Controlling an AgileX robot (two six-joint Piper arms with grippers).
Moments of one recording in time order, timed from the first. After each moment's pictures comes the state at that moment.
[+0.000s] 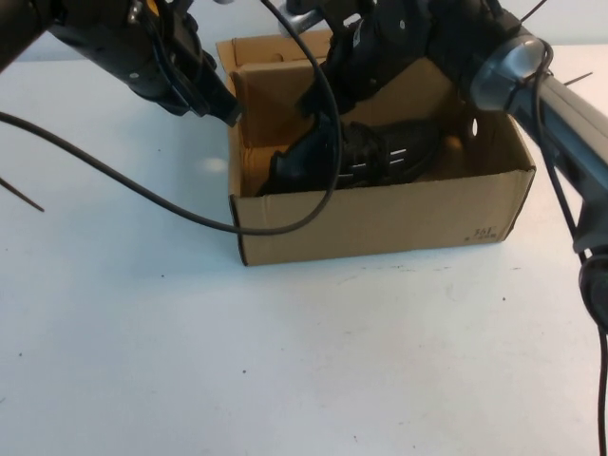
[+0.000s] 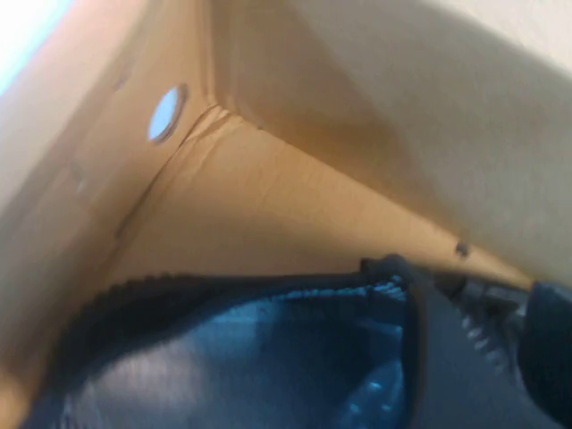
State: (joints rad) right arm 0.52 2.38 -2.51 0.01 1.03 -0.13; left arm -0.43 1.69 -1.69 0.06 0.96 0.36
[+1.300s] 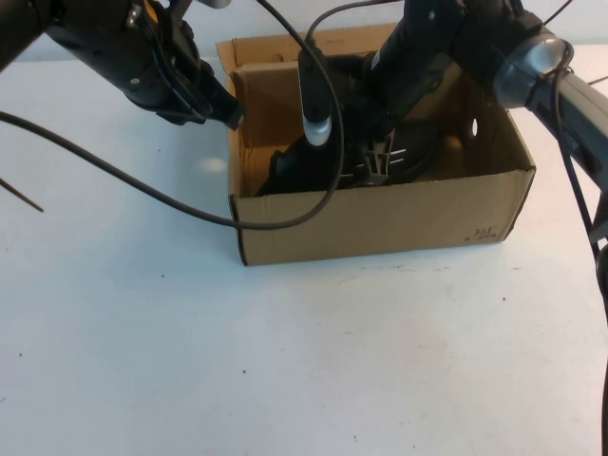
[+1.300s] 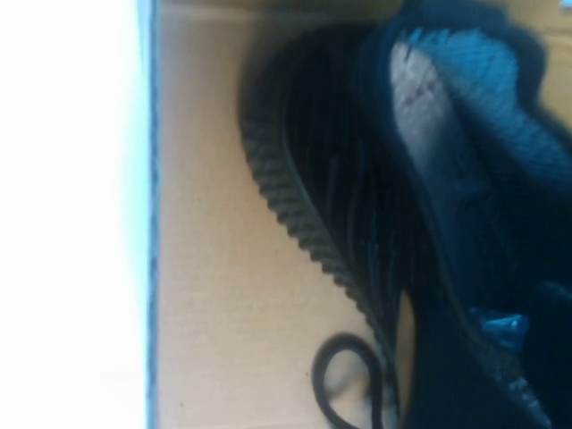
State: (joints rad) right arm 0.47 2.37 -2.43 0.33 1.25 -1.23; left arm -0.43 1.69 -1.69 0.06 1.02 0.26
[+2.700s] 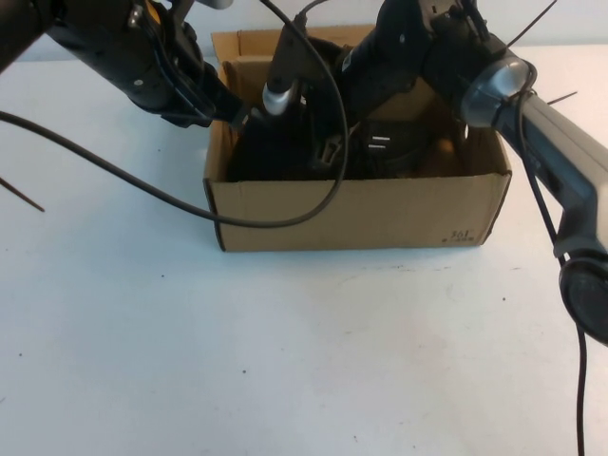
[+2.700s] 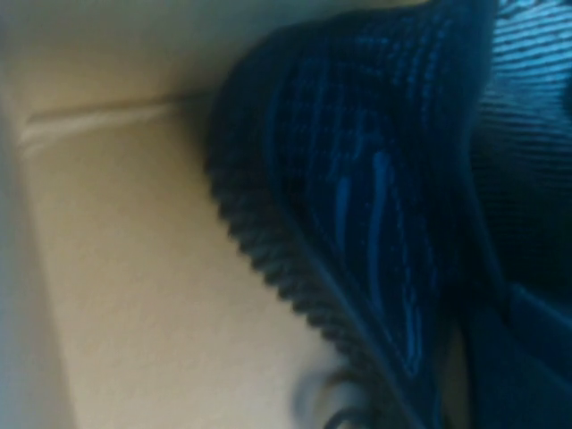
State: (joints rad) right arm 0.50 2.47 -2.55 0.31 1.07 -0.90; left arm -0.43 1.69 -1.69 0.03 1.02 0.25
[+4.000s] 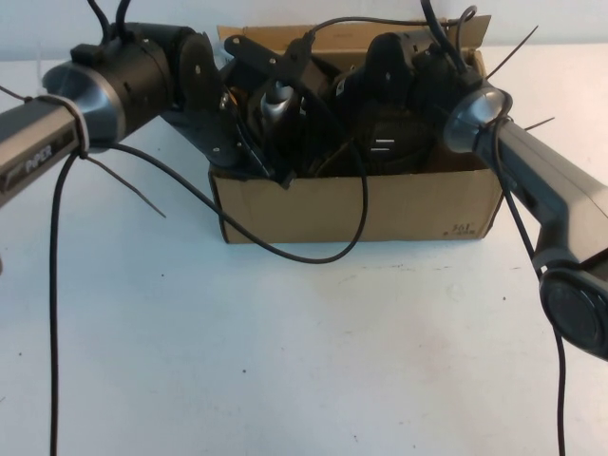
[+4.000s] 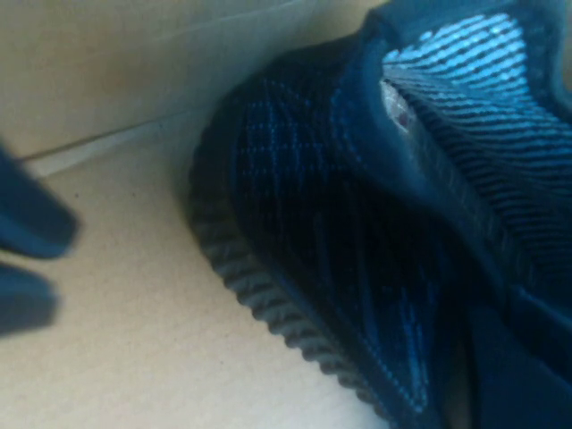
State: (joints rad) right arm 0.51 2.56 -2.55 0.26 0.93 -0.74; left arm -0.43 2.00 -1.69 -0.07 0.80 0.43
